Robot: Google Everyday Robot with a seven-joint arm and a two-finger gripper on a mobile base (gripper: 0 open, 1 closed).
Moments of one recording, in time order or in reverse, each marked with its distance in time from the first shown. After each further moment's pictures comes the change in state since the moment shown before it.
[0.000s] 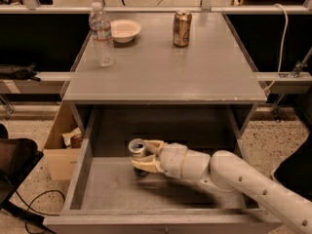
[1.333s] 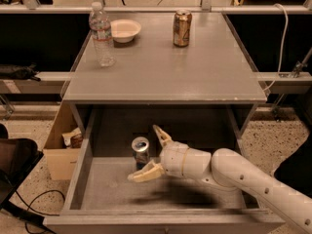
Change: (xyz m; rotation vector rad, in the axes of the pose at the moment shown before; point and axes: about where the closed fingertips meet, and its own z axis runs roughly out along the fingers) arm -0.006 0.000 -0.002 -0.007 0.012 -0.009
